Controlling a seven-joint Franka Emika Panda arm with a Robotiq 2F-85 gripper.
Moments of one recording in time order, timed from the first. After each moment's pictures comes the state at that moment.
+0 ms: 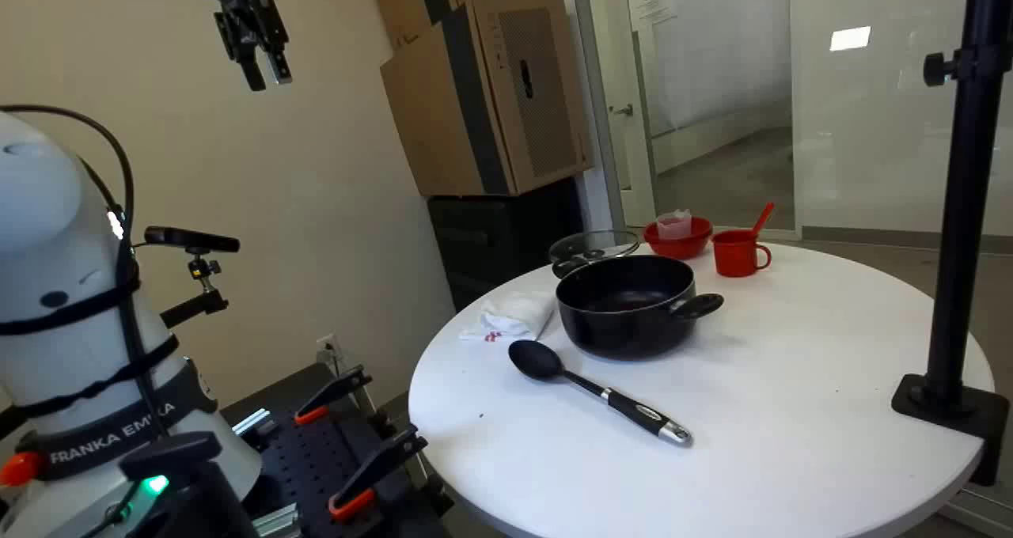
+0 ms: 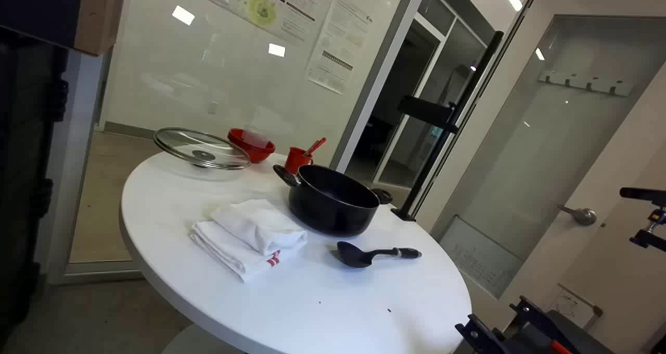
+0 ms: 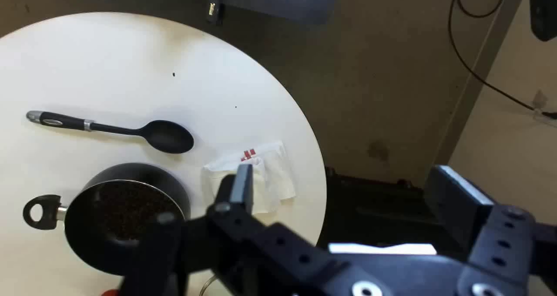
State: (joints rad) arm 0.22 -0.86 0.19 -2.46 0.23 1.67 0.14
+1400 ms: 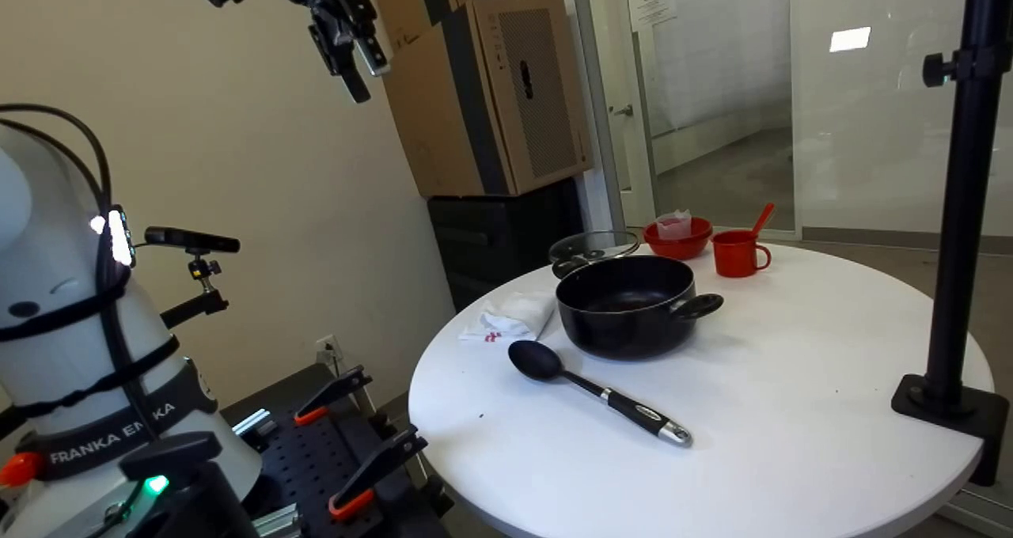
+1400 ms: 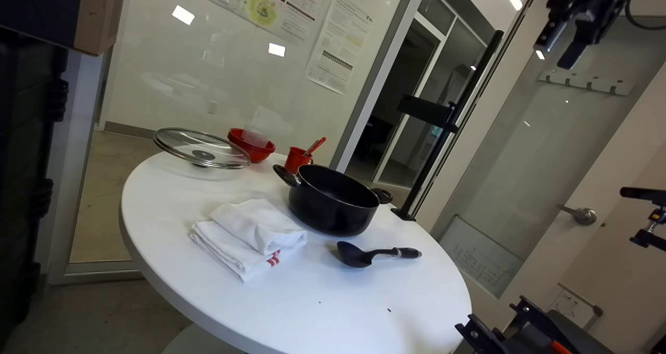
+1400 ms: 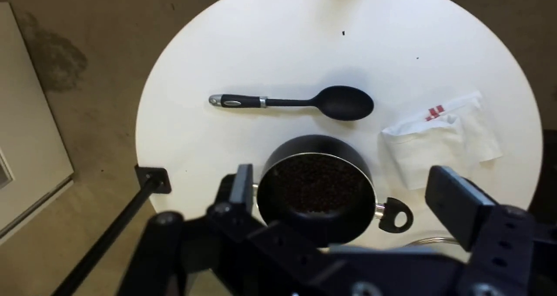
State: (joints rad) arm -0.02 -0.86 0.06 -2.62 -0.13 1.91 0.11
